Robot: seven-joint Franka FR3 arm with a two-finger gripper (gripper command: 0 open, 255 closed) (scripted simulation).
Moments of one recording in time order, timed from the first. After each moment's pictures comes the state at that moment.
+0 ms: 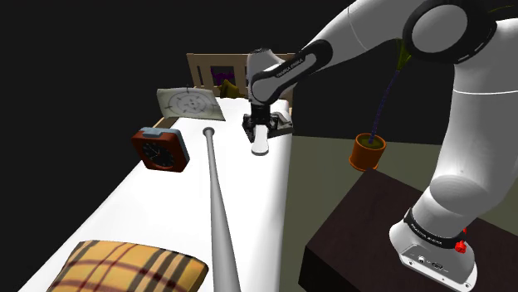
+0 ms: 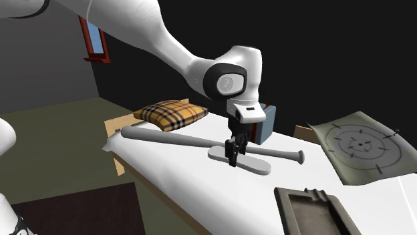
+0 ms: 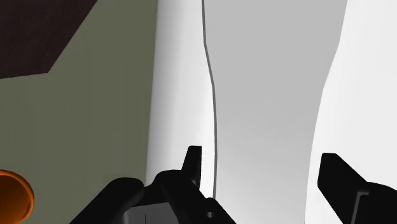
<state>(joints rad) -0.18 0.34 0.30 -1.89 -0.10 2.23 1.04</state>
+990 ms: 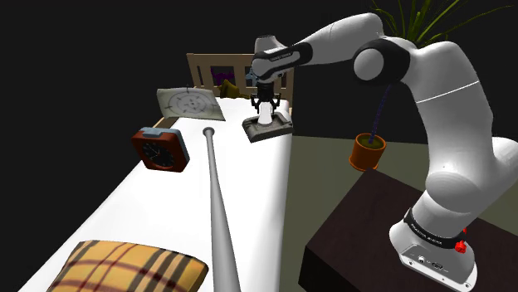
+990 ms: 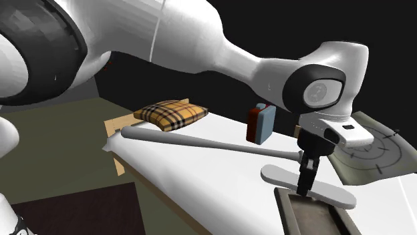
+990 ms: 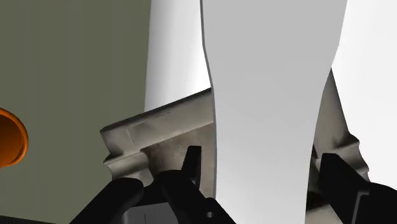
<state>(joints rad) -0.27 0.74 0.22 -1.23 -0.14 1.97 0.82</state>
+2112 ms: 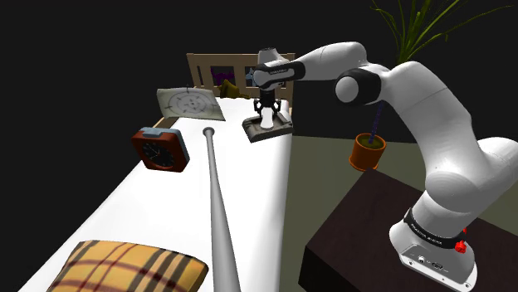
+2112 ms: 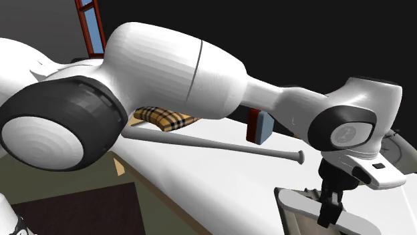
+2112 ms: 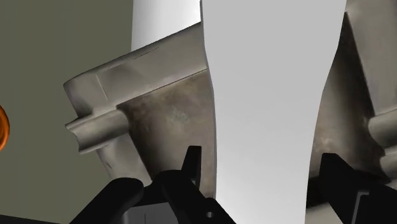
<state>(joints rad) -0.28 1.01 0.19 -0.92 -0.15 1.92 0.75</state>
